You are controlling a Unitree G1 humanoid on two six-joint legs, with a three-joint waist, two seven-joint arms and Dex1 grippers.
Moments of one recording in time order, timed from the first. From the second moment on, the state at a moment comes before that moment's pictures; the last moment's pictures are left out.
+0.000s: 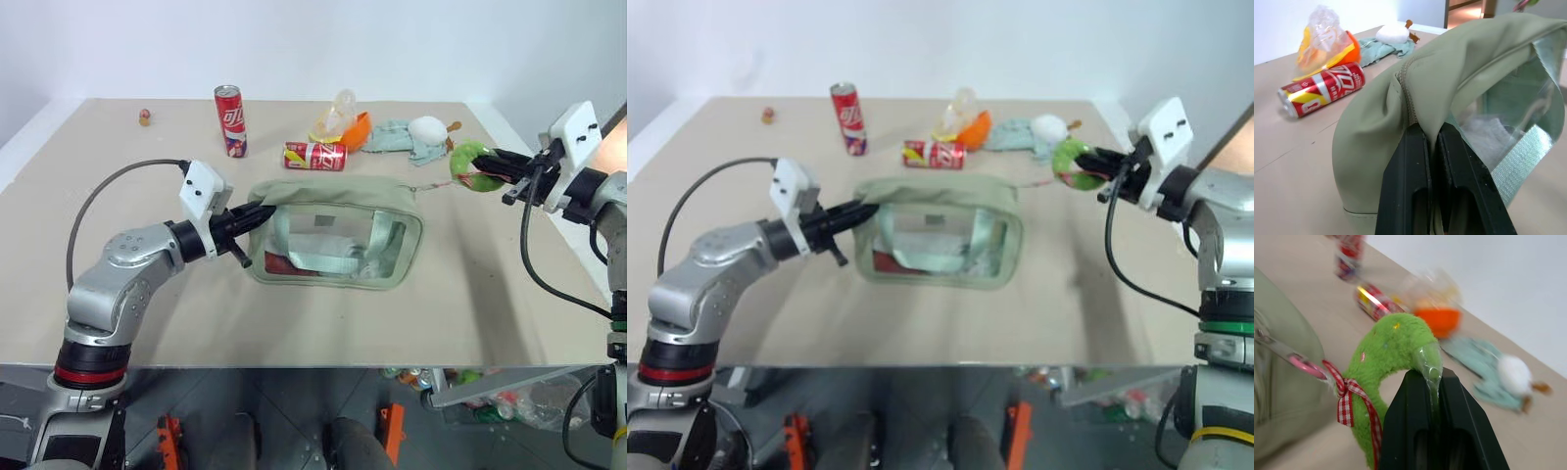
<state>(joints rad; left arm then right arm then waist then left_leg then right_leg) -0.53 0.51 0.02 -0.28 -0.50 0.64 -0.66 -0.74 -0.90 -0.16 0.34 0.26 0.27 0.91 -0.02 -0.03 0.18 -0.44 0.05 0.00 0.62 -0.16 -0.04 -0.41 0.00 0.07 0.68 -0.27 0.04</state>
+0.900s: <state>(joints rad) -0.50 0.45 0.10 -0.30 -0.58 0.70 -0.55 -0.56 -0.59 -0.14 0.15 0.28 0.37 0.68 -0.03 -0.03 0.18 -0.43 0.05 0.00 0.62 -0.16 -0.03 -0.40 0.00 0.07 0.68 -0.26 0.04</state>
